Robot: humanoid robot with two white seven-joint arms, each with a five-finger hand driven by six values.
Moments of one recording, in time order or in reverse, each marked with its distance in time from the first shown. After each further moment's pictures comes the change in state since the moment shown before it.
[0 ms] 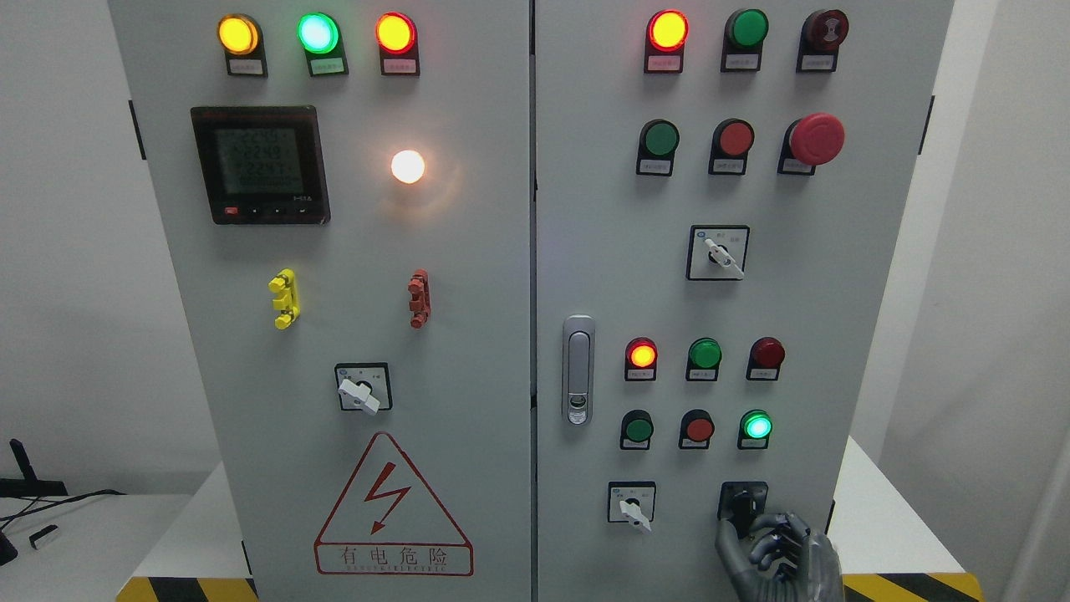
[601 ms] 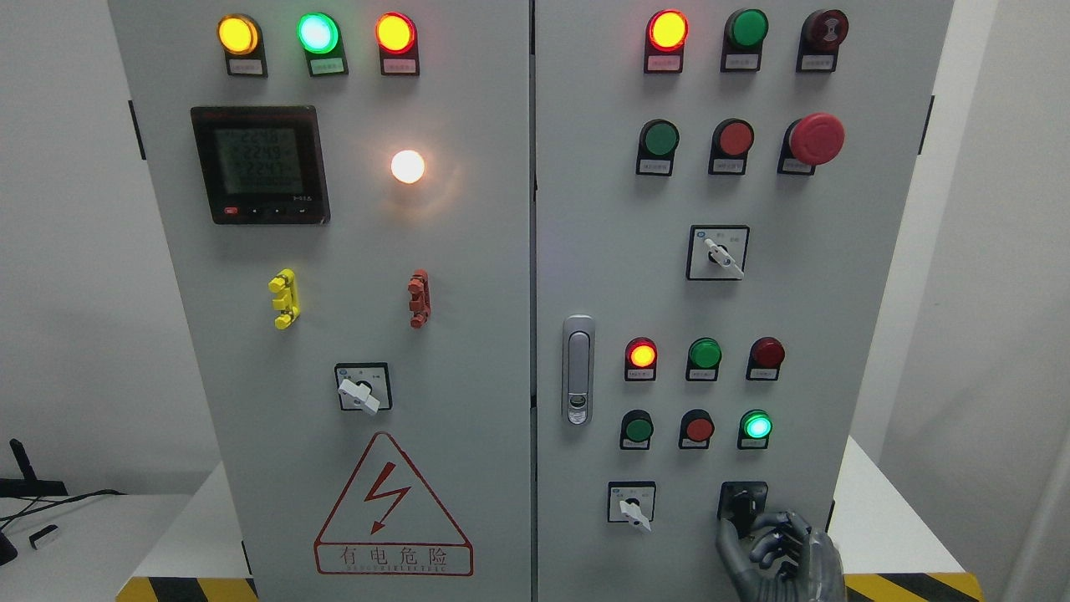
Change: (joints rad) left arm 0.000 0.000 0.000 0.000 0.000 0.000 0.000; right arm -0.001 -0.002 0.000 0.001 0.015 0.000 0.000
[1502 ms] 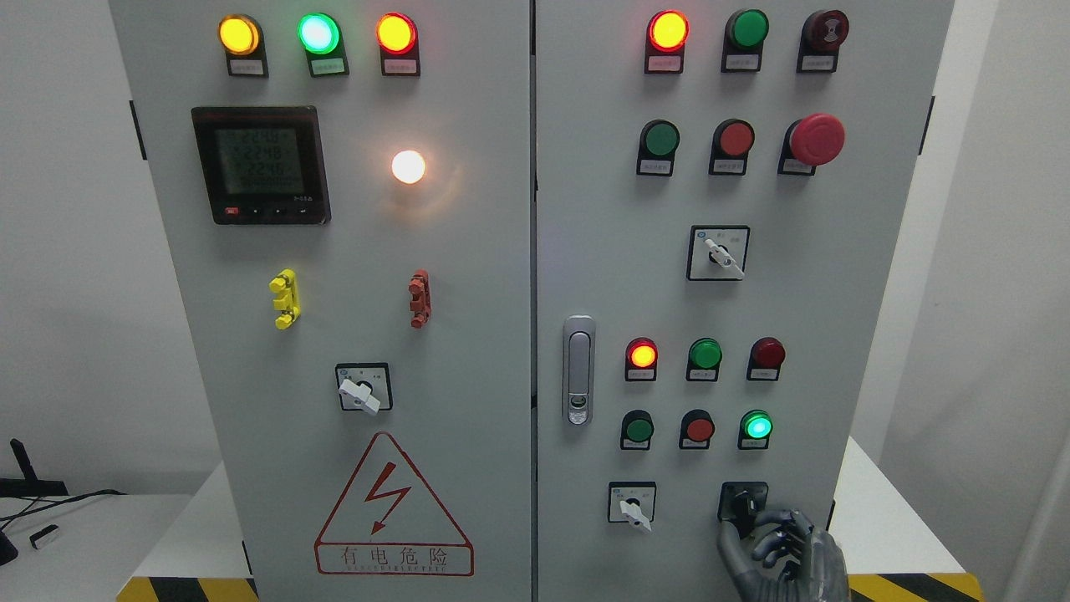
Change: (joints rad) left arm 0.000 0.000 0.000 0.000 0.000 0.000 0.000; right arm 0.001 -0.005 0.000 0.000 0.041 0.000 0.000
